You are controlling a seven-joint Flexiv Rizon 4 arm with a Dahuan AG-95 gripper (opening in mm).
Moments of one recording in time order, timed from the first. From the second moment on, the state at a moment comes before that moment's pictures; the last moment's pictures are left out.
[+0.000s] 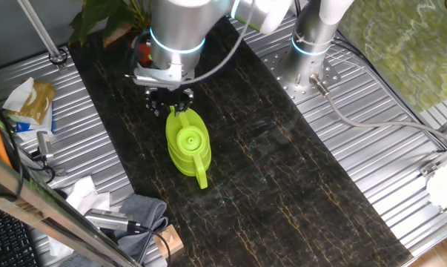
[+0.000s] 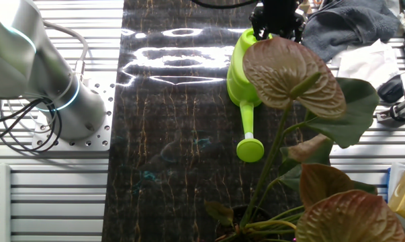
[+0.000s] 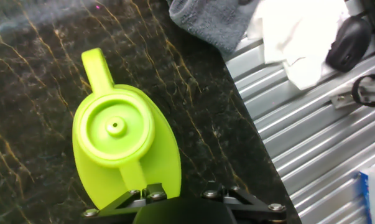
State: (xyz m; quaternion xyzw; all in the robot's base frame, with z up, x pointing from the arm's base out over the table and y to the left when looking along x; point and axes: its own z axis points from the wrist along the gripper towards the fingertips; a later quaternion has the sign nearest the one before) arm 0.530 0.072 0.216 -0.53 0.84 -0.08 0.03
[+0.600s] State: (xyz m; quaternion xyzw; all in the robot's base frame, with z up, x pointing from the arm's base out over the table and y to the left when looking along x) arm 0.535 0.070 0.211 -0.49 0.87 -0.03 0.01
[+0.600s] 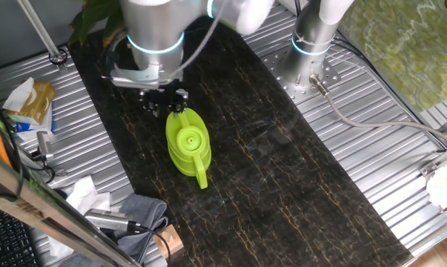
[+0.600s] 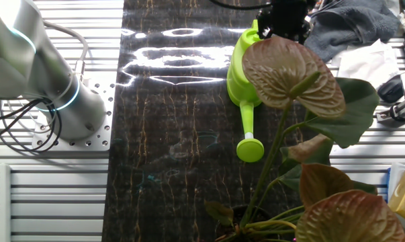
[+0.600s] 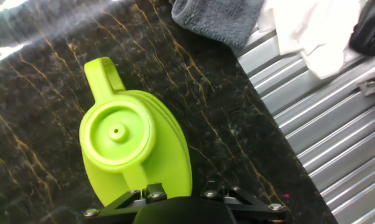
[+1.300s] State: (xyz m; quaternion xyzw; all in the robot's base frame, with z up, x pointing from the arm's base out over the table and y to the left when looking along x) arm 0.535 0.068 0.205 -0.49 0.87 -0.03 0.01
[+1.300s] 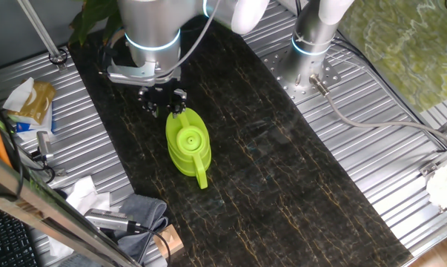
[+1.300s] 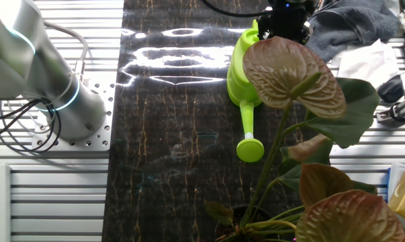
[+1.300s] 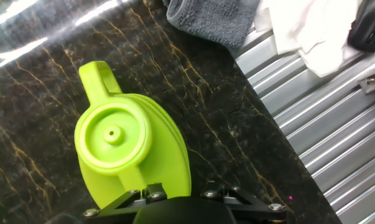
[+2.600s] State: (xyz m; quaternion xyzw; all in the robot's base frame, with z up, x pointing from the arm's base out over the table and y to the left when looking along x) arm 0.534 0.063 0.197 -0.46 0.89 -0.01 -0.02
